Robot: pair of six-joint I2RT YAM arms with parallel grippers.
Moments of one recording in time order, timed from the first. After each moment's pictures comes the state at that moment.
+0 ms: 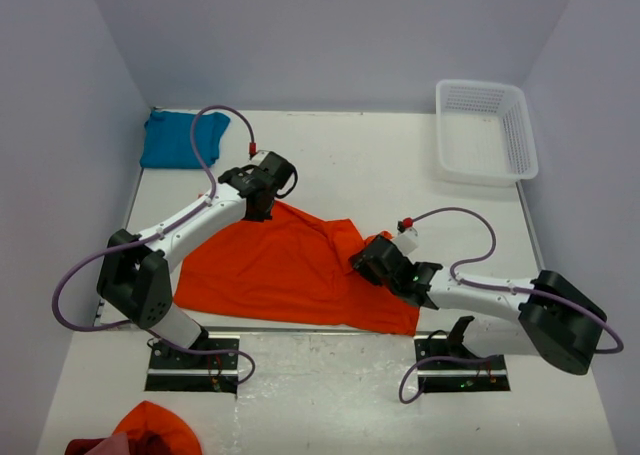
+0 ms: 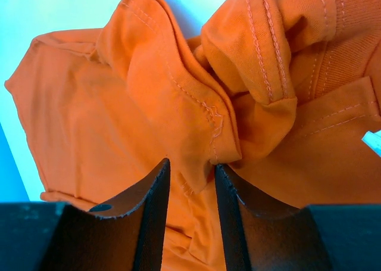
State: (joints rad) left arm -0.59 1.57 1.24 -0.88 -0.55 -0.47; right arm 0.94 1.24 0.46 -0.03 0.43 1.39
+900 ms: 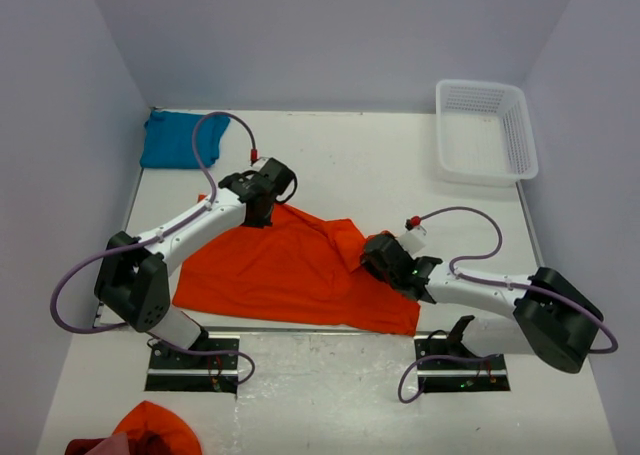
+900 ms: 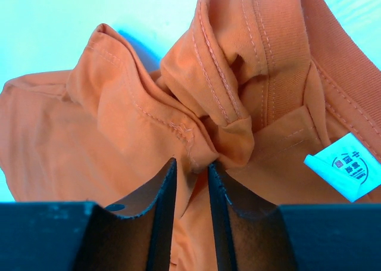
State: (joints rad) left arm -0.60 1.55 1.20 -0.88 -0.52 -0.47; right arm 0.88 1.27 0.49 -0.12 0.48 1.43
